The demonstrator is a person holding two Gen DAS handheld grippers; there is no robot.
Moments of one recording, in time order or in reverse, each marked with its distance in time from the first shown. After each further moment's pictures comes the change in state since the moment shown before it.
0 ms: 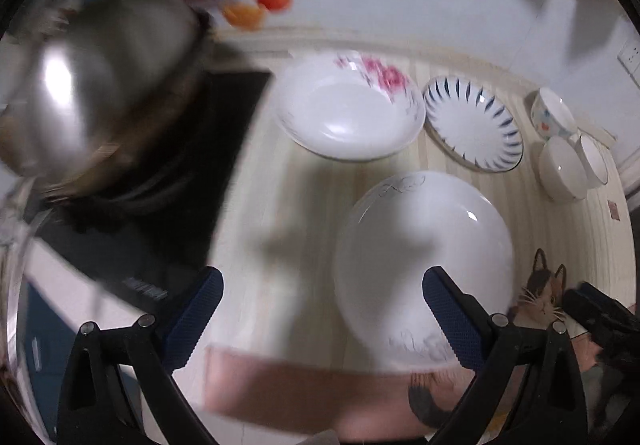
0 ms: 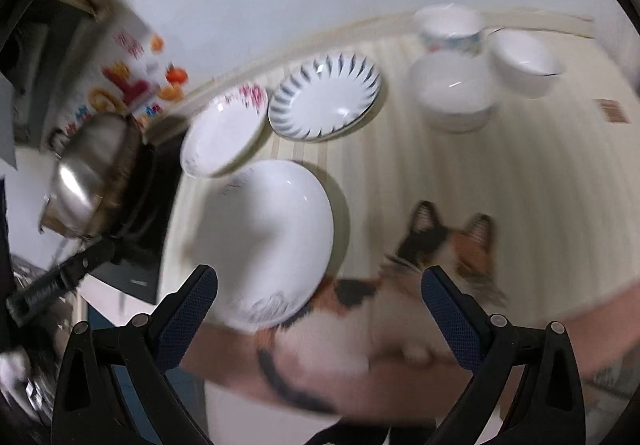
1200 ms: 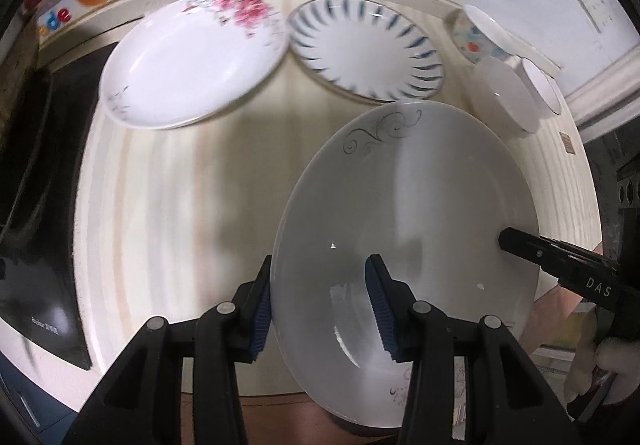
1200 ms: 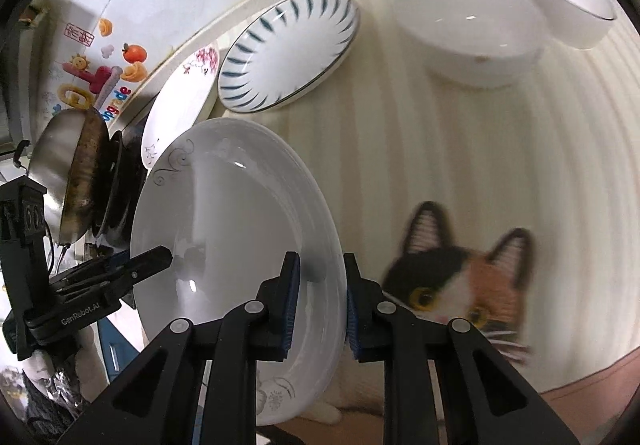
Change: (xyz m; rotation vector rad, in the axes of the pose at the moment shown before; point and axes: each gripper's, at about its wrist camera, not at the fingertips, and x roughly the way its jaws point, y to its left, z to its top) left arm 0.032 -0.097 -0.012 0.182 0.173 -0.216; right arm 0.075 -0.055 0.025 0.079 0.188 0.063
